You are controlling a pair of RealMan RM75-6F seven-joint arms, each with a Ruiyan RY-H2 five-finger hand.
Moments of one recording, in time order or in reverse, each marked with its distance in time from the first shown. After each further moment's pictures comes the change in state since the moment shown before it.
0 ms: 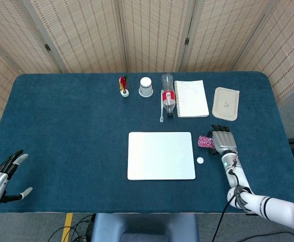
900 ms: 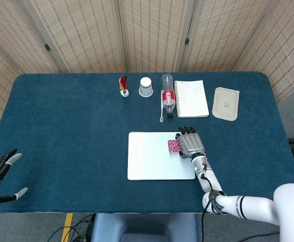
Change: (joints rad) left arm 0.011 0.023 0.003 0.042 0.016 0.045 -0.129; right arm 0.135 -0.149 0.030 -0.076 0.030 0.060 -0.179
